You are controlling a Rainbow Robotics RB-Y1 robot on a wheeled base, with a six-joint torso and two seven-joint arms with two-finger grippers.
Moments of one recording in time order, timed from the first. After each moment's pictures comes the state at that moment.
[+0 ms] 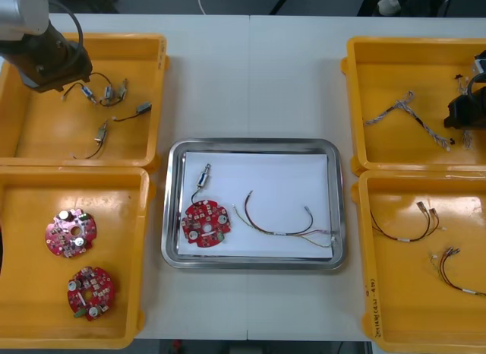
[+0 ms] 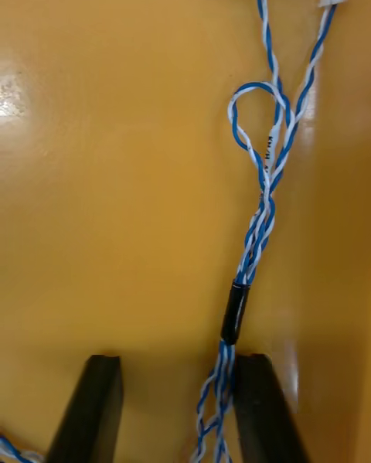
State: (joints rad) right arm -1.10 -0.70 -0.21 -0.29 -0.51 1.02 2.01; left arm -1.02 0.66 -0.13 -0.94 0.50 1.34 -1.03
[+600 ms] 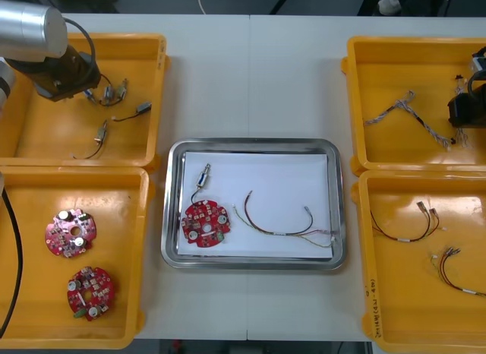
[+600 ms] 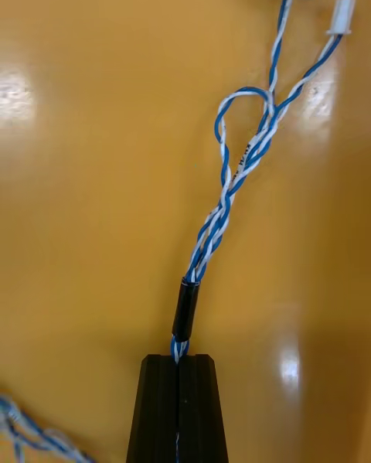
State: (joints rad) right arm -1.09 -0.70 -0.21 -0.37 -0.50 1.12 2.01; left arm -1.03 0.60 -0.13 -0.77 0.44 1.15 -1.03
